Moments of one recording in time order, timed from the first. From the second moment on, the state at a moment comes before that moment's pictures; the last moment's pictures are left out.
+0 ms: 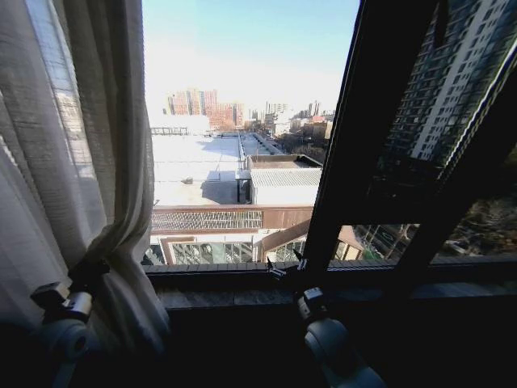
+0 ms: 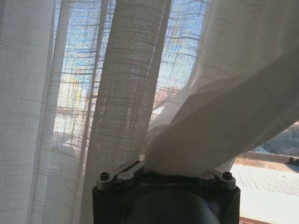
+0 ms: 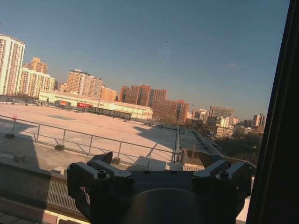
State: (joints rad) left arm 1.37 -1.12 -0.93 -2.13 -0.61 0.32 -0.27; right arm -1.23 1.27 0.23 2.06 0.06 -0.23 0.15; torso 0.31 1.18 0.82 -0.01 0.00
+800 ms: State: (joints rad) left arm 1.36 -1.17 -0.87 -2.14 -0.56 0.32 -0.27; right arm -1.24 1.27 0.24 2.07 0.06 -0.22 0.15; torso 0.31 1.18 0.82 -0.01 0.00
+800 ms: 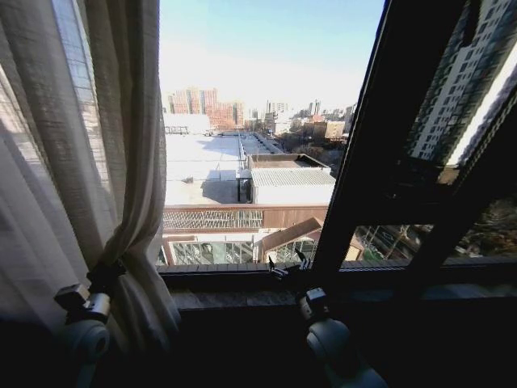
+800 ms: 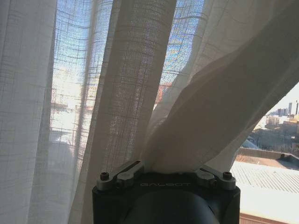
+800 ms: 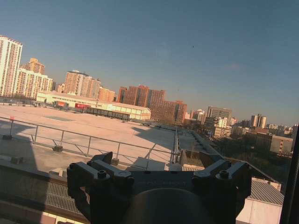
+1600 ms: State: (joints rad) left arm 1.33 -1.18 -0.88 -2.10 -0.57 0.35 -0.34; right arm -1.24 1.27 0.24 2.06 0.07 -0.19 0.16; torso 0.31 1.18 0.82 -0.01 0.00
